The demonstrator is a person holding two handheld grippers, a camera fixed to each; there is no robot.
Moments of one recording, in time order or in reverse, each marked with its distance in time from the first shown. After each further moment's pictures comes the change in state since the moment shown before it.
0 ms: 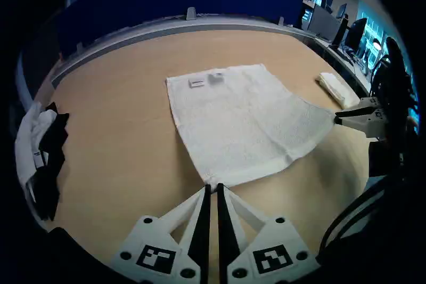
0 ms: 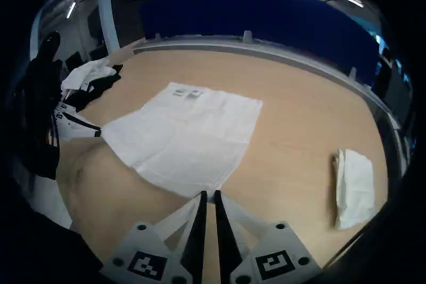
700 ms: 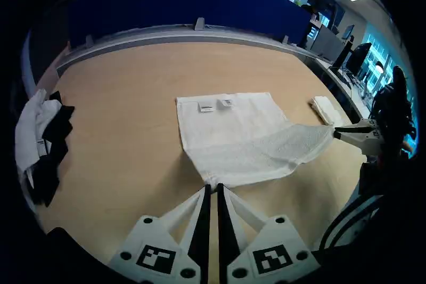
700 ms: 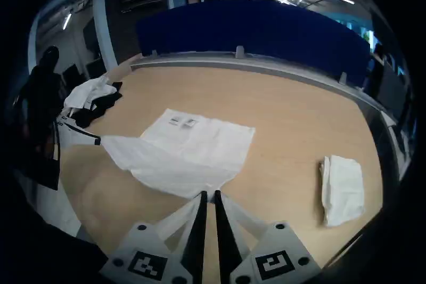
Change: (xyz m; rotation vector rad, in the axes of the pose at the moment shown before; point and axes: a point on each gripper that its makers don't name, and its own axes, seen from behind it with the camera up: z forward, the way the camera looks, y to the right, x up) left arm 0.028 0.007 -0.032 -0.035 0.036 -0.117; right arm 0.032 0.002 -0.034 -0.015 0.057 0.044
